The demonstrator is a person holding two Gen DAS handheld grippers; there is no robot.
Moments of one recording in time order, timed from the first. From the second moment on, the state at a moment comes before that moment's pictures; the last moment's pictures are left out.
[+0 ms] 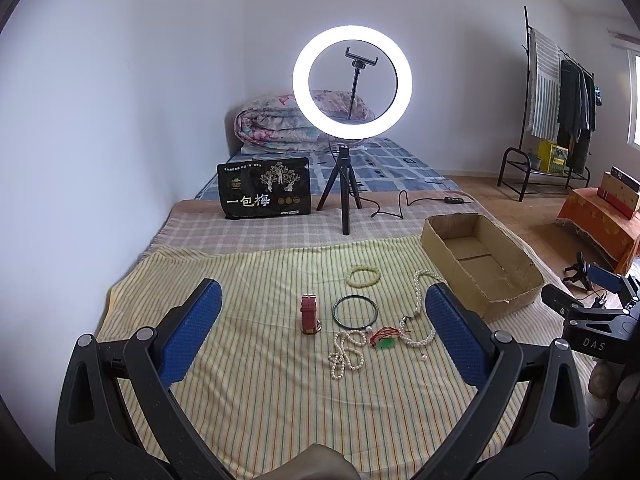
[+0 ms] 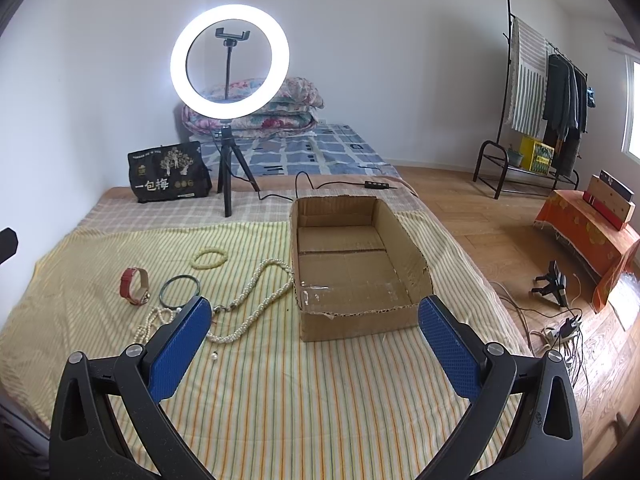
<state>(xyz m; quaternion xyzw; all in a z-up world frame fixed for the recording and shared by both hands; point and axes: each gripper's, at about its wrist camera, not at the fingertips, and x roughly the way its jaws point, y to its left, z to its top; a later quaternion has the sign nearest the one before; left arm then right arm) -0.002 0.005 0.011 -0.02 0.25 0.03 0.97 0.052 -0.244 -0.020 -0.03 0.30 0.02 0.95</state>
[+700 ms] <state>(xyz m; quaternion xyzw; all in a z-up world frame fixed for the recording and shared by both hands) -0.003 0.003 0.012 -0.01 0.24 0.03 0.97 0.052 -0.242 -0.021 -0.03 0.30 0.02 0.95</state>
